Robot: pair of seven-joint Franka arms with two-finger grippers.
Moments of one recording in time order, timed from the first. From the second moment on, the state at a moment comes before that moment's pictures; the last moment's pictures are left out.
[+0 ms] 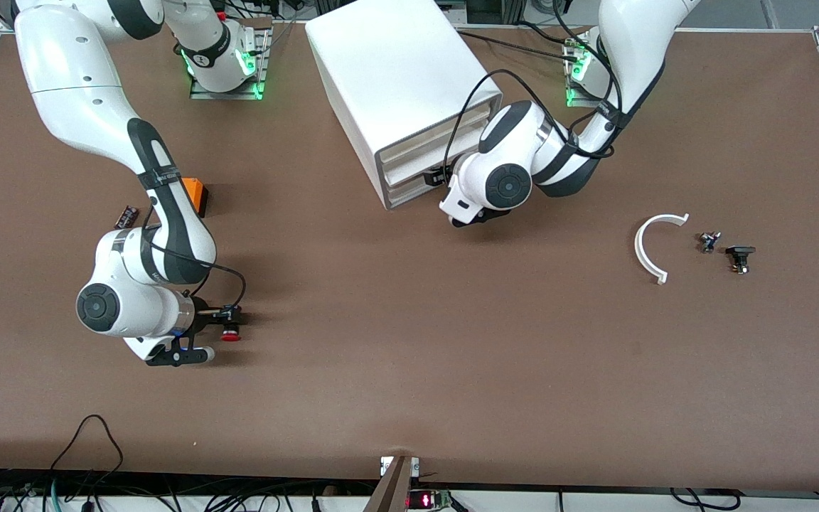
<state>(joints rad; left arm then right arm) -0.17 0.51 -0.55 -1.83 -0.29 1.92 -0.87 0.09 0.83 0.06 -1.37 0.08 2.10 0.02</state>
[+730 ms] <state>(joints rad) -0.09 0.49 -0.56 -1.77 -0.23 1.93 -0.88 0.08 0.62 0.05 -1.36 0.05 2.02 0.04</state>
